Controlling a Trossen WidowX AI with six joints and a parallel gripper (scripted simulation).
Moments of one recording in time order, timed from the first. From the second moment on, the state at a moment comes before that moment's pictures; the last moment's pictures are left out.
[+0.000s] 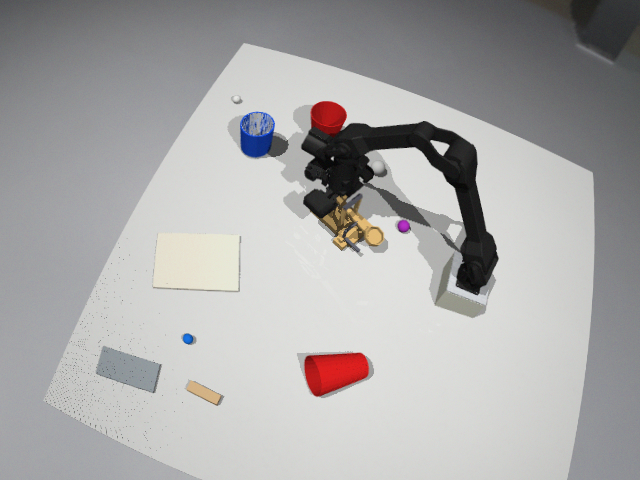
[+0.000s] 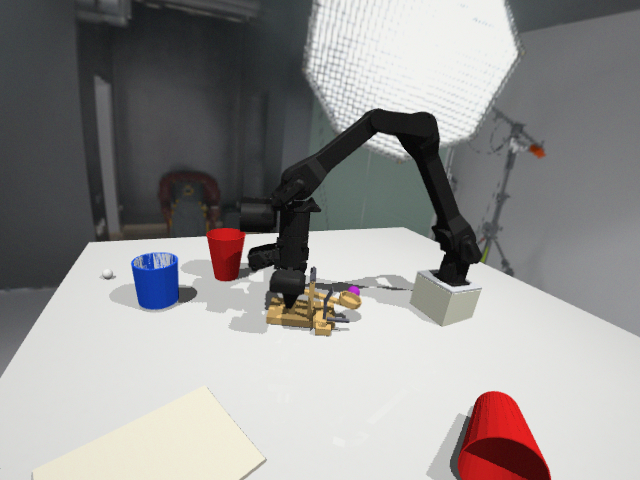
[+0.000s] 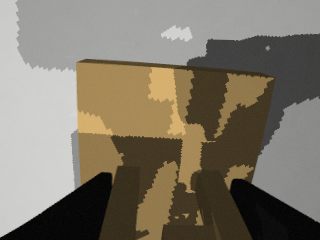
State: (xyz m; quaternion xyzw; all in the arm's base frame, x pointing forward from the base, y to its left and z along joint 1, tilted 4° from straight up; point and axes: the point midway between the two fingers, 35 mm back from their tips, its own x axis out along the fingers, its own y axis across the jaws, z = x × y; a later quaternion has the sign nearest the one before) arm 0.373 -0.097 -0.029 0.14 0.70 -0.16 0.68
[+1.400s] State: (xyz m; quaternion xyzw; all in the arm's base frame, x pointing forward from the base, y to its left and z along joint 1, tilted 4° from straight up) arm 0.375 -0.096 0.032 0.14 0.70 -0.16 0.68
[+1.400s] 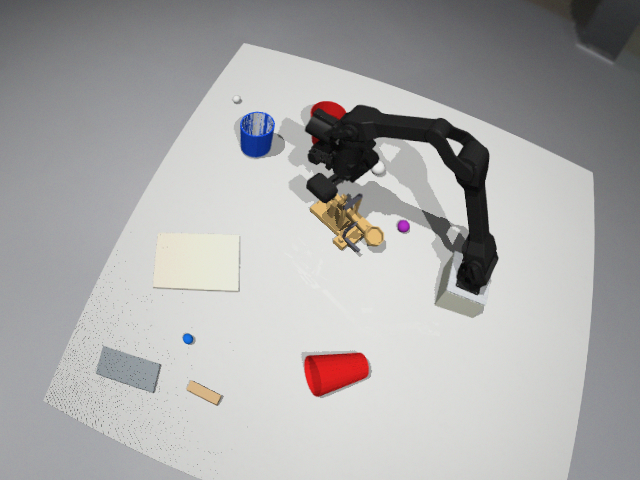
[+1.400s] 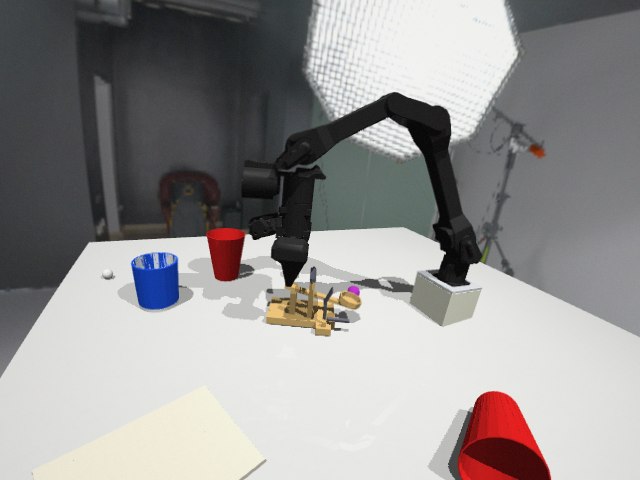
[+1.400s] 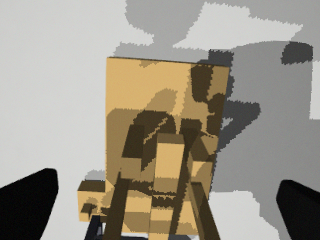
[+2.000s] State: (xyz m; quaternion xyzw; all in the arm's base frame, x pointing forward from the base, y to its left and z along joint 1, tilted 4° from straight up) arm 0.374 -0.096 0.000 0.14 0.70 -0.16 0.68
